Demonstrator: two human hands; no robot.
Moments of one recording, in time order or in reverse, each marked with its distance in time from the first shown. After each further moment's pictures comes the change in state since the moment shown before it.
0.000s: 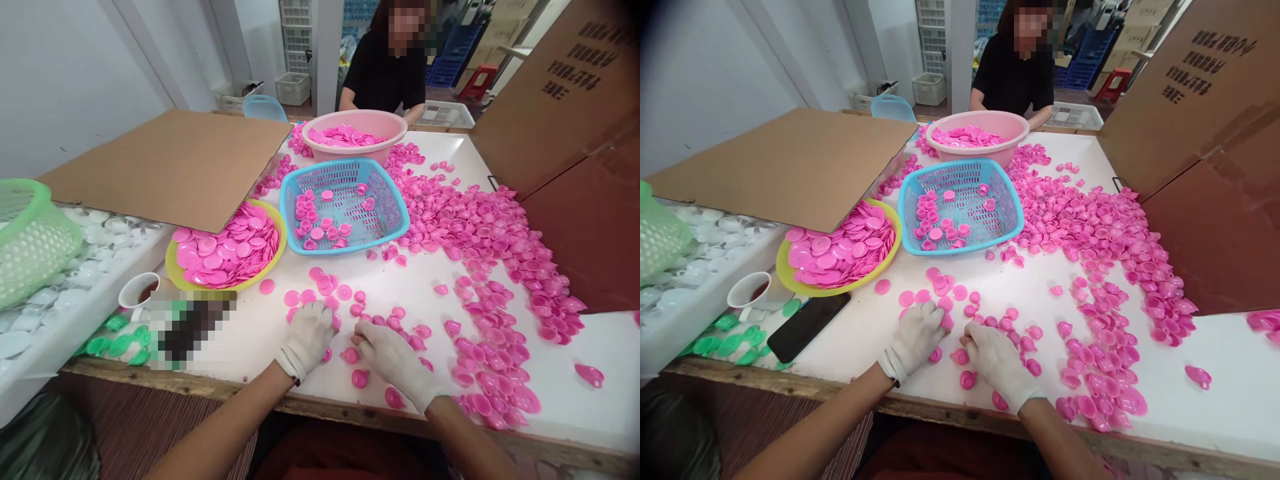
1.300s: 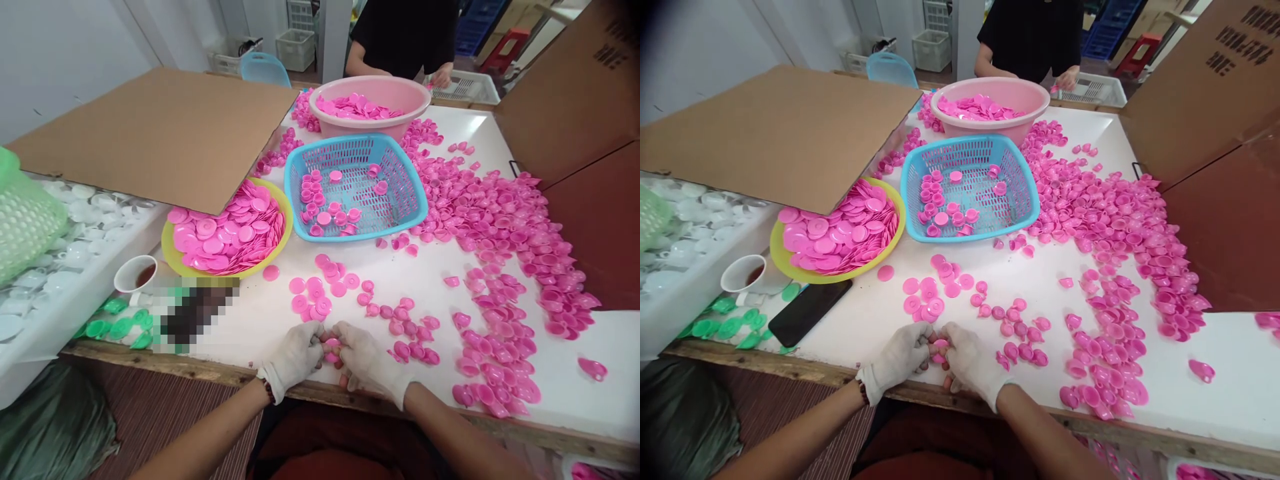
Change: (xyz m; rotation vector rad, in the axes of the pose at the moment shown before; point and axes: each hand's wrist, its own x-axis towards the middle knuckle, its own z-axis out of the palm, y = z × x) left_hand -0.051 -0.012 0.013 -1.090 -0.295 -0.471; right_hand 0.000 -0.036 0.043 0.712 -0.459 0.230
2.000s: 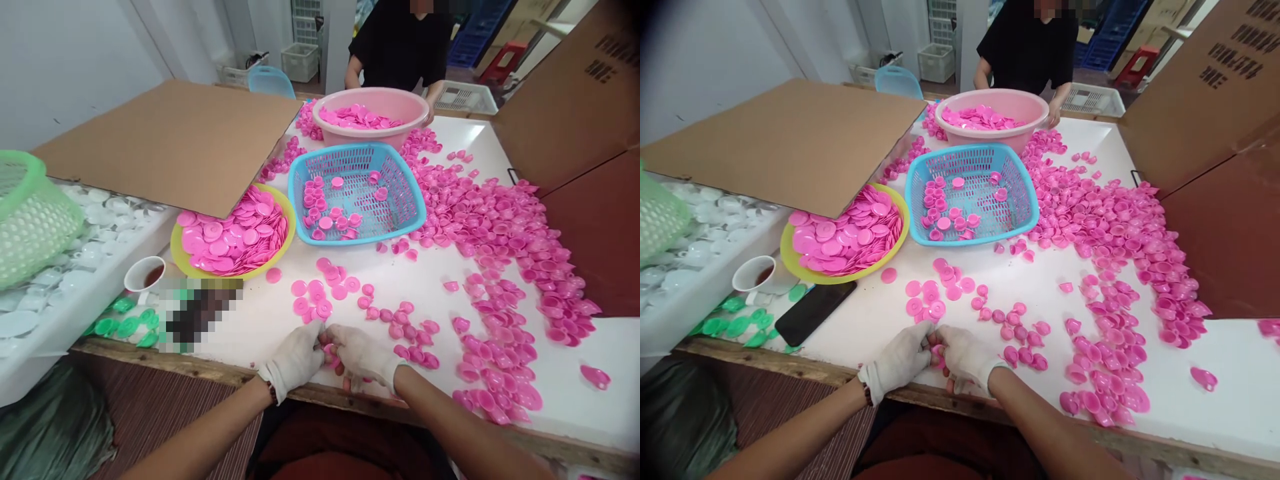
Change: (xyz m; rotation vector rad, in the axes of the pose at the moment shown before) left_hand -0.003 0.003 -0.007 0.303 0.064 0.167; right_hand 0.000 -0.025 -0.005 -0.076 -0.073 0.059
